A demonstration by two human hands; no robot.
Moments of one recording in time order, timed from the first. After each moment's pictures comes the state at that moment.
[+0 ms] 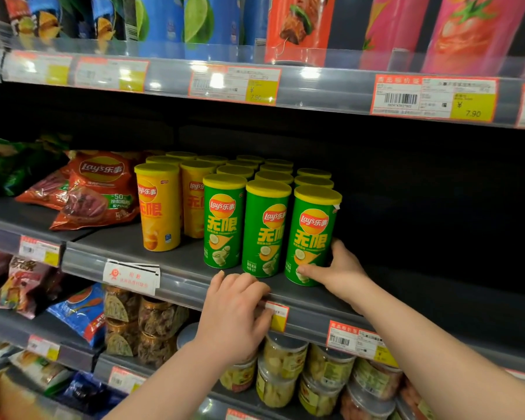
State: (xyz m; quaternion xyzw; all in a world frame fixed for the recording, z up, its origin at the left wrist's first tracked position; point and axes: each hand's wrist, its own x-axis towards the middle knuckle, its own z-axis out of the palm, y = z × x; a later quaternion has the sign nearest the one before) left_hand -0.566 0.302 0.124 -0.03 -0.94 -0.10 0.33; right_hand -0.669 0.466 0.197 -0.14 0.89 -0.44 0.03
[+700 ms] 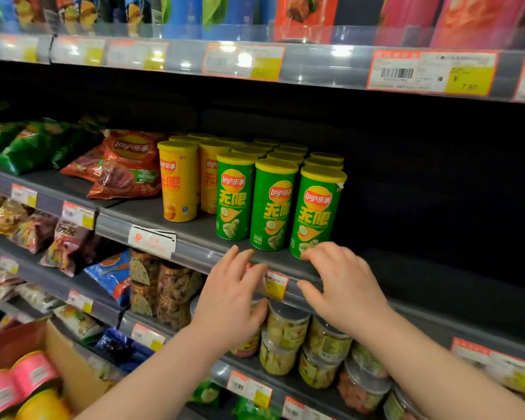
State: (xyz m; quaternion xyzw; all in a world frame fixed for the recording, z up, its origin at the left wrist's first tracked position) left_hand -0.537 0.318 0.112 0.03 -0.95 -0.02 0.31; right_hand -0.611 0.498 0.180 -0.40 0.89 -0.11 -0.19
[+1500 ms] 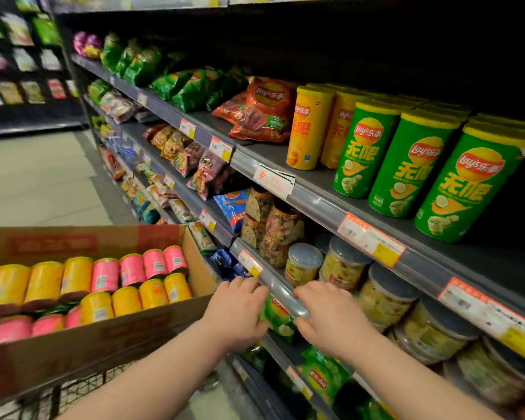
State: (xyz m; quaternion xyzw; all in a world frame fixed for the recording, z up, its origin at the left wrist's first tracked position) left_hand -0.403 0.298 0.039 0.25 -0.97 -0.01 0.00; right_hand -0.542 0.421 0.076 -0.62 0.78 0.01 0.03
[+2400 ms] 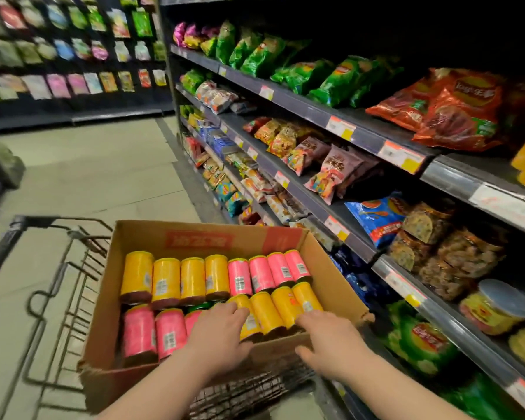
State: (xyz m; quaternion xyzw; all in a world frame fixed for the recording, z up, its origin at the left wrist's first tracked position) left_hand -0.105 0.101 -0.007 0.43 -0.89 -0.11 -0.08; right_hand -0.297 0.189 0.014 -0.67 0.72 0.07 0.16
